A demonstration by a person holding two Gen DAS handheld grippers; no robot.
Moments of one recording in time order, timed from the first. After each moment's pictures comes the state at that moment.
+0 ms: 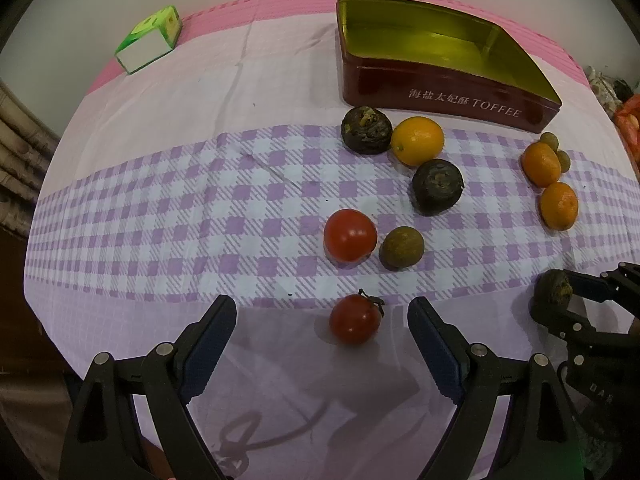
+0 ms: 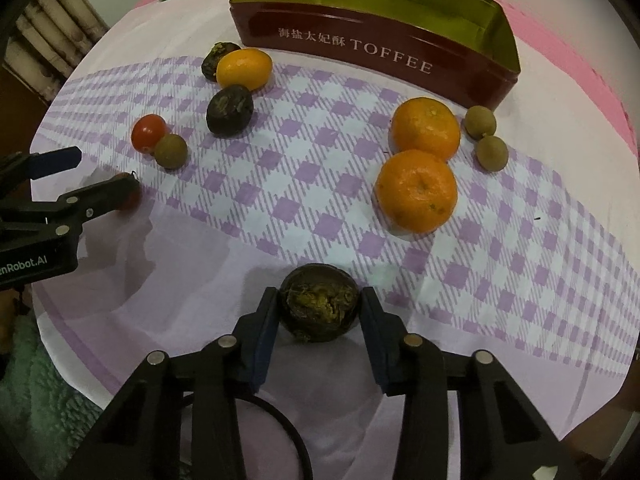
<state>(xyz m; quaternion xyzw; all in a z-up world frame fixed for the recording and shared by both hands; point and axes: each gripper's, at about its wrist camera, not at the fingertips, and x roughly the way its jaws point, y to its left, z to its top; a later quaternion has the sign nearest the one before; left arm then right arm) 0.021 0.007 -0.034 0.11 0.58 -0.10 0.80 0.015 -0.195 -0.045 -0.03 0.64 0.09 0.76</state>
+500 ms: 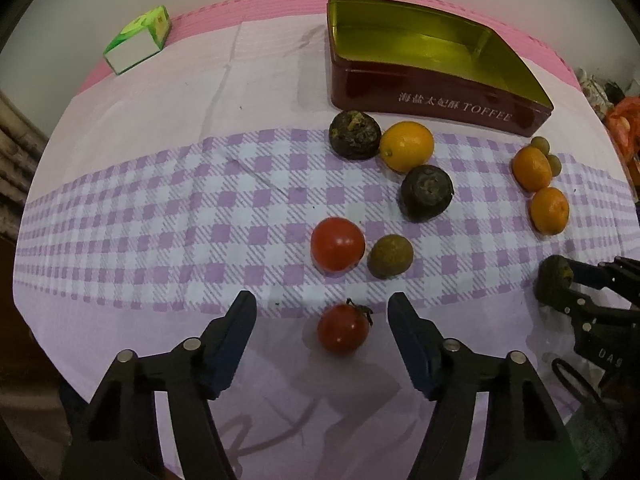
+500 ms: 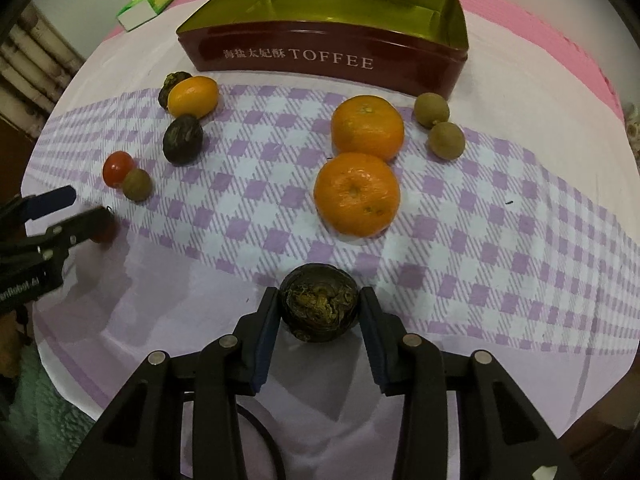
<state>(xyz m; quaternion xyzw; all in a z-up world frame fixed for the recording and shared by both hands) 0.025 0.003 -0.039 0.09 0.58 -0.12 0.80 0.017 -0.229 -0.042 0.01 0.64 0.05 0.77</state>
